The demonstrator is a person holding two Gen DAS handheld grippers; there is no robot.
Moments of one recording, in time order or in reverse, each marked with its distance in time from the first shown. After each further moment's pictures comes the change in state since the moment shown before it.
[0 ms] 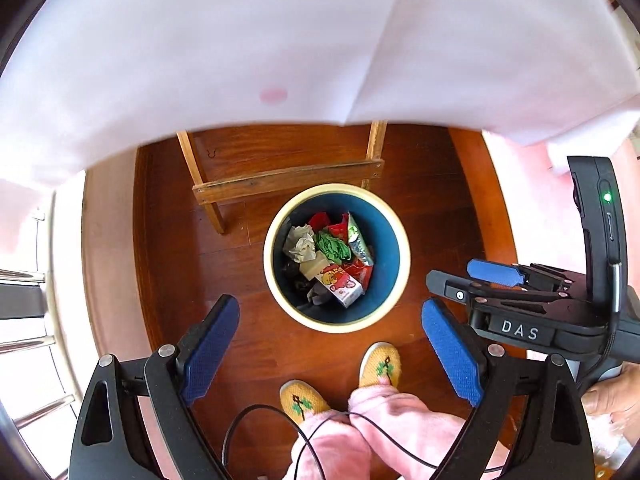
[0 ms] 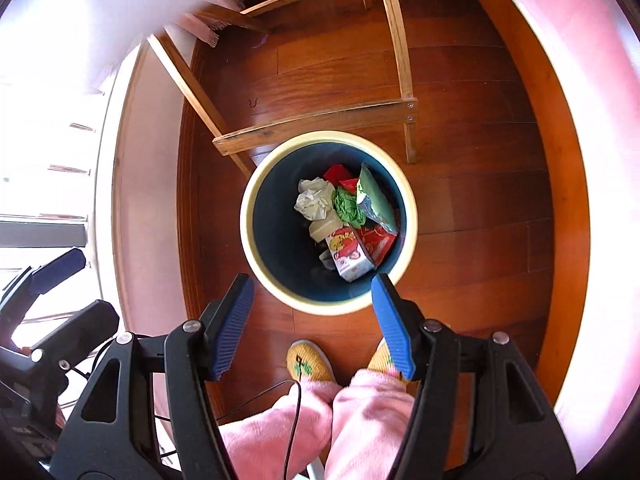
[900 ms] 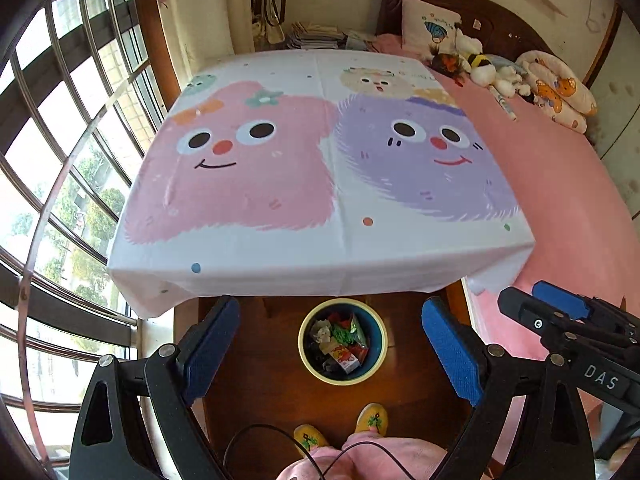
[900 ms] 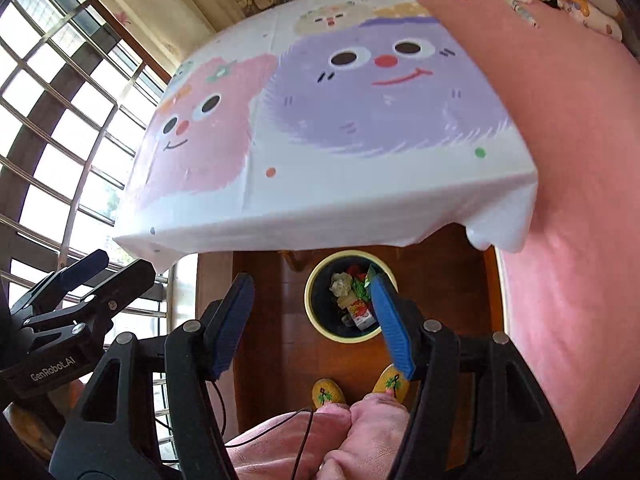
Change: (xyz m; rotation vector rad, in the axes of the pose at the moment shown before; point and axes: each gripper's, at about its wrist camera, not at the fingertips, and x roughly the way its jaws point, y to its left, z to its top) left arm -0.344 -0.049 0.034 -0.061 -0.348 0.122; right arm -0.359 0.110 -0.009 -0.052 -0.364 -0.026
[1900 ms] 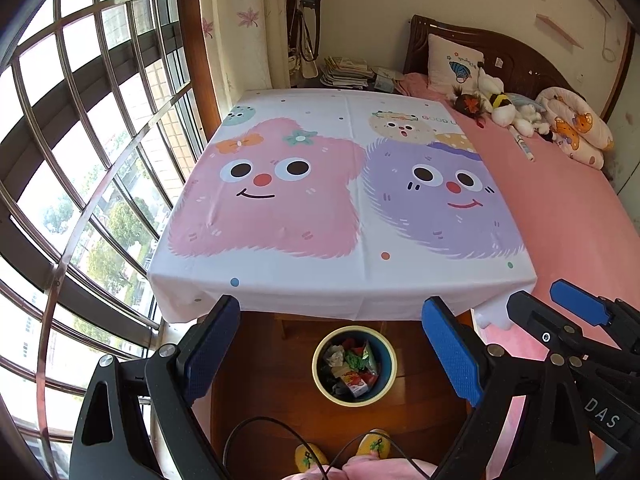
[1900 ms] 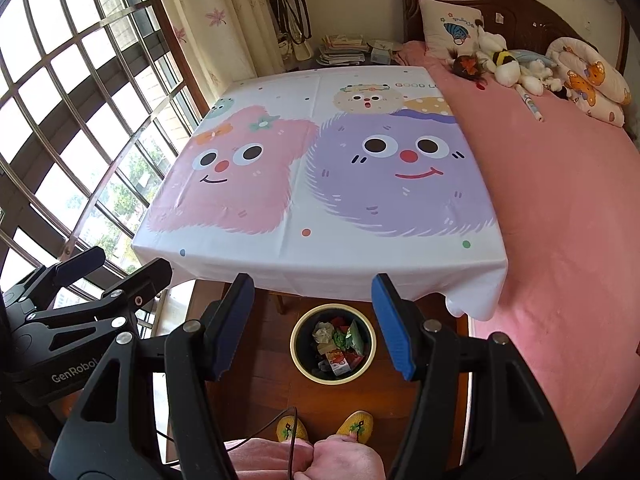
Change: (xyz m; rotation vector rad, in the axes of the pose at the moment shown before) left arm -0.053 0.013 -0.012 -0.059 -0.116 0.070; right arm -0.073 0.059 -0.001 -0.182 -0.179 -0.042
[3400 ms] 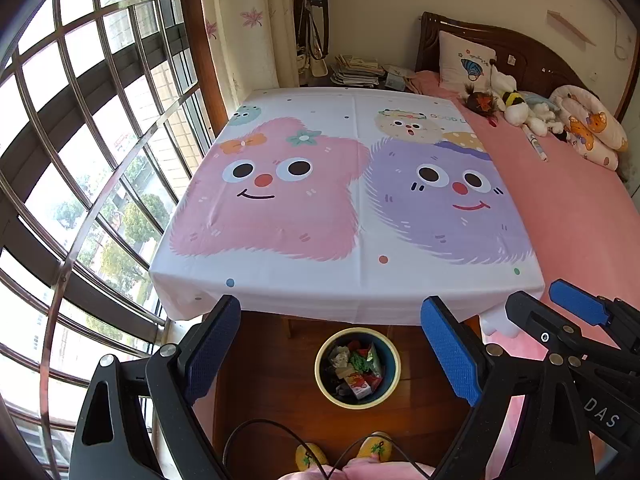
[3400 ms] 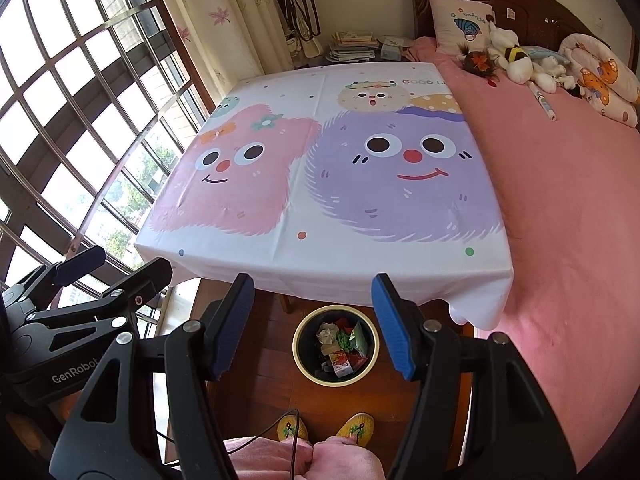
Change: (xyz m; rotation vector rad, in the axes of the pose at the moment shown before) left arm 0.010 -0.016 0.004 -0.016 0.003 0.049; right arm 0.008 -0.009 0.003 -0.012 0.011 0.048
